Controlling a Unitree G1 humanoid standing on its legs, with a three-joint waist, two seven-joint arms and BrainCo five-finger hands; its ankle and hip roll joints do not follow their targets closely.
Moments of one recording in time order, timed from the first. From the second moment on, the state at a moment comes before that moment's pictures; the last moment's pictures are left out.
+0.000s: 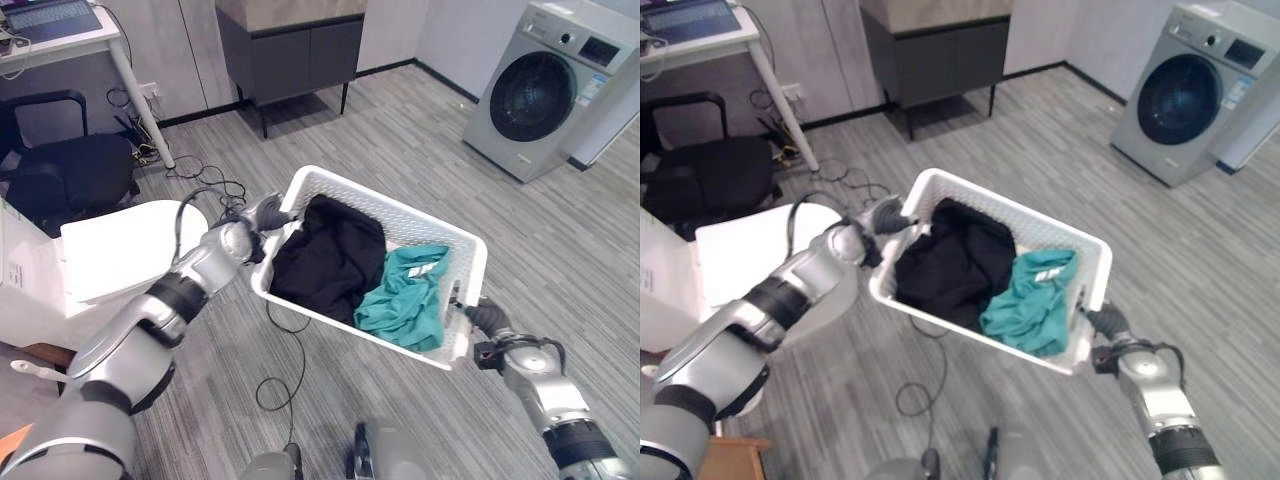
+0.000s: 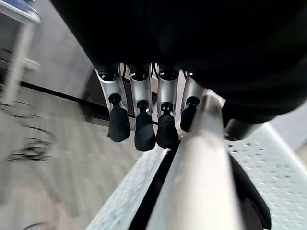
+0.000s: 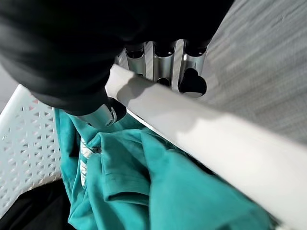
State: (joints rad) left arm -0.98 0.54 -0.76 0.63 0.02 0.15 -0.02; right arm -0.10 -0.61 0.05 0.26 0.35 0.22 -0.02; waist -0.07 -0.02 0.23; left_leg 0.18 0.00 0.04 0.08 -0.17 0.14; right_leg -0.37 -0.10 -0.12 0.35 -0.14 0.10
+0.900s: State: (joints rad) left arm -0.93 0.56 -0.73 0.64 0.02 0.13 -0.03; right arm -0.14 -0.62 0.07 0.26 0.35 0.20 -0.06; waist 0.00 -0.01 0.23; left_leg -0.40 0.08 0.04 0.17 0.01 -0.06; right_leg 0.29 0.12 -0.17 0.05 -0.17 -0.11
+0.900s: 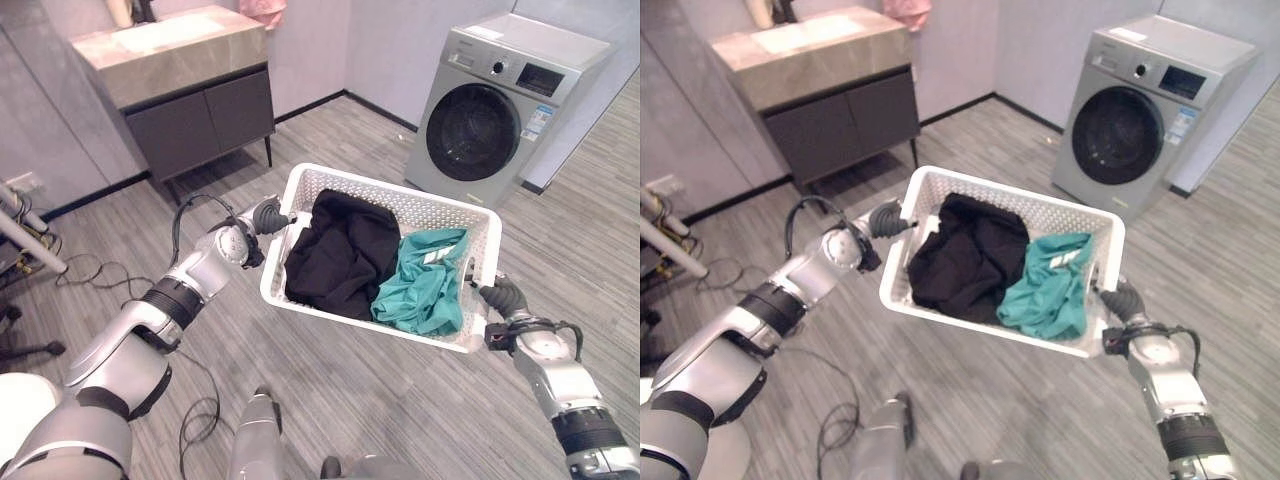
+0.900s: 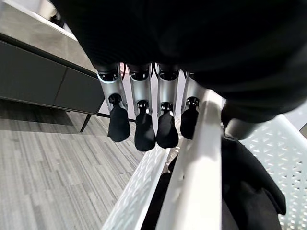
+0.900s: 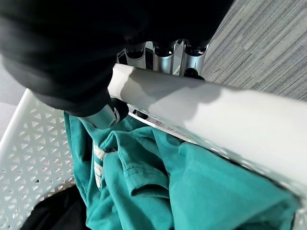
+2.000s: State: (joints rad) left arm -1.04 0.56 -0.80 0.69 0.00 0.10 -0.05; right arm -0.25 -0.66 0.06 0.36 0.30 0.20 -0.03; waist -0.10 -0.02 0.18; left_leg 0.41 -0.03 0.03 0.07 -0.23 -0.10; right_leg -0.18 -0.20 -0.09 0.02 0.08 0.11
